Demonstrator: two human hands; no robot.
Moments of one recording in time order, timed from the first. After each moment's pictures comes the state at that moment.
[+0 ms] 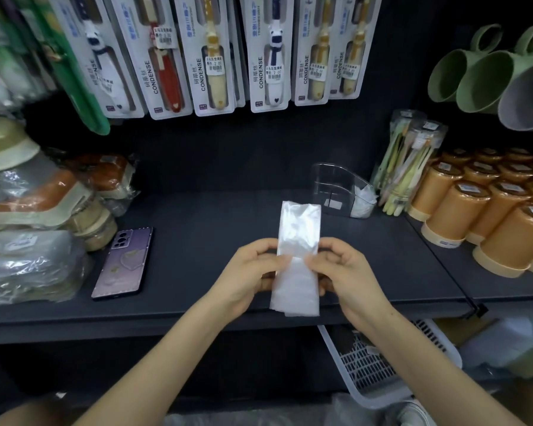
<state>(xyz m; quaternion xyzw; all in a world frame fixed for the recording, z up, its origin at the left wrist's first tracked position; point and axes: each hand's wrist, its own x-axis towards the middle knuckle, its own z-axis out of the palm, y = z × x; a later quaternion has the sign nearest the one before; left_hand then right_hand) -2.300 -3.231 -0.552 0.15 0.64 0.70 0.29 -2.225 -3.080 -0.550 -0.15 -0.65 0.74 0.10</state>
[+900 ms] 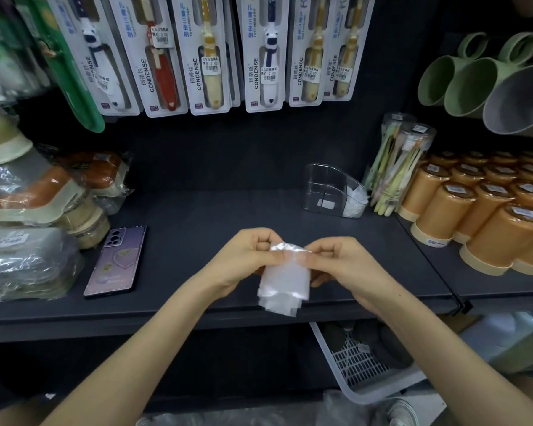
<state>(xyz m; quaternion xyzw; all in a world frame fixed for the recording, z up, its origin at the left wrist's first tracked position) -2.313 -3.231 -0.531 0.26 0.70 0.60 0.29 -2.226 -3.058 -0.530 -0.09 -0.75 0.65 -0.01</state>
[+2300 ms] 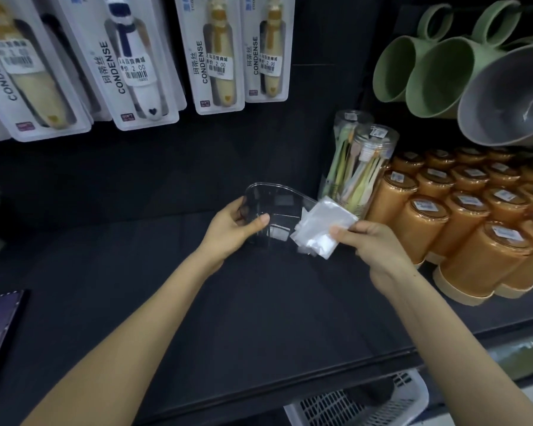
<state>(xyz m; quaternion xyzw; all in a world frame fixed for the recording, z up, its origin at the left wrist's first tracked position) -2.439 -3.076 -0.576 0.23 0.73 0.62 0.19 -2.288 -2.903 -0.547 -0.33 -0.67 0.64 0.17</state>
